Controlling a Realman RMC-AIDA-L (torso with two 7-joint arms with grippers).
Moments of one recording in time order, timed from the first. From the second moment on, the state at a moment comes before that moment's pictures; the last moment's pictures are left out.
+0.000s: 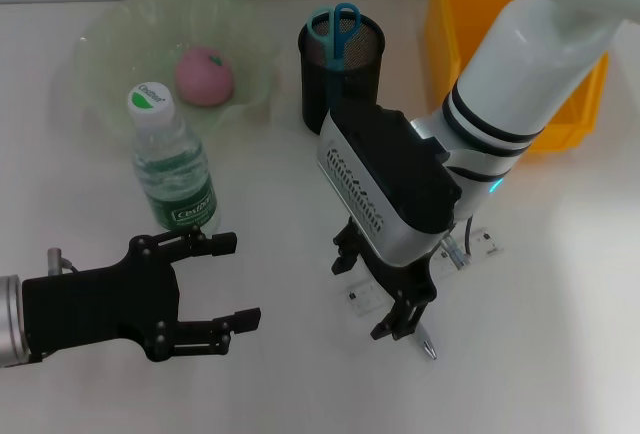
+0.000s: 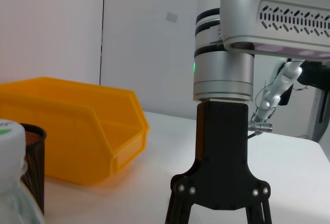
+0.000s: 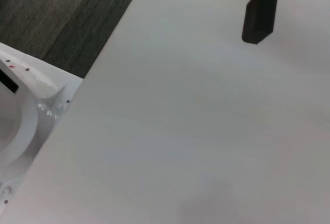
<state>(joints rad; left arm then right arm) -0.24 -2.05 1.04 0.67 1.71 1.65 -1.05 0.95 2.09 -1.77 -0.89 -2.26 -1.43 1.66</state>
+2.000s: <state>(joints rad) -0.24 -2.05 1.01 0.69 1.71 1.67 -1.05 0.80 2.08 -1.38 -1.31 -2.34 -1.35 1.93</state>
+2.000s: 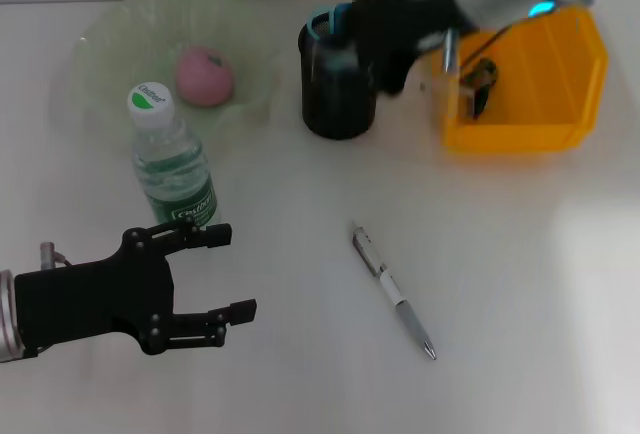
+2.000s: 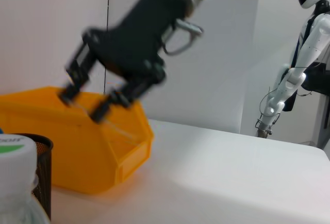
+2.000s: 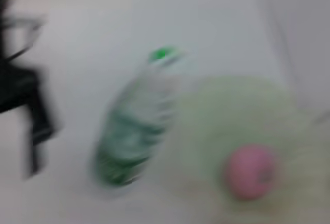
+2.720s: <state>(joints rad) -0.24 -2.06 1.00 0.68 1.71 1.67 -1.05 0.65 2.08 -1.28 -0.87 -1.09 -0.93 1.29</state>
